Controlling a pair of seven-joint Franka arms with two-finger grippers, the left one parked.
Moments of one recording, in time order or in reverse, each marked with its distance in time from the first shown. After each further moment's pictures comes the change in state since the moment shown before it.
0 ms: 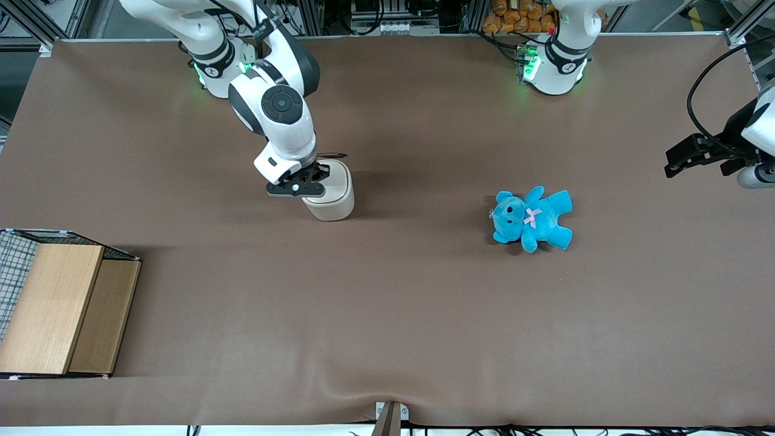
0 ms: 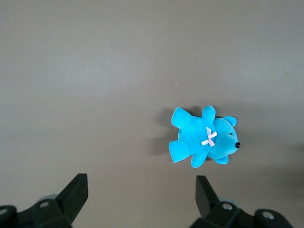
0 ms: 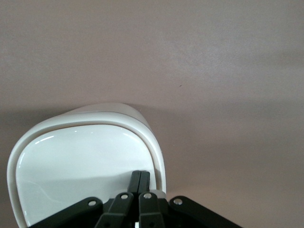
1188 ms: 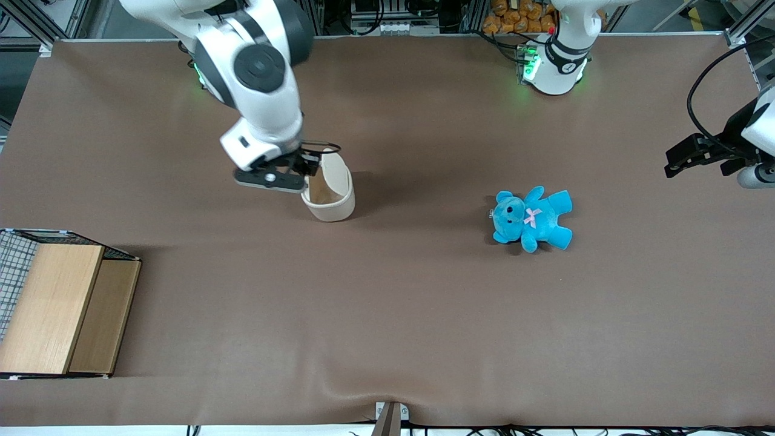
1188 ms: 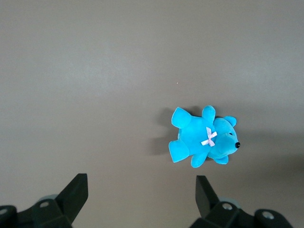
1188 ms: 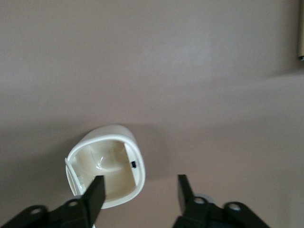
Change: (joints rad) arm -0.030 -0.045 -0.019 0.434 0.005 -0.477 0.008
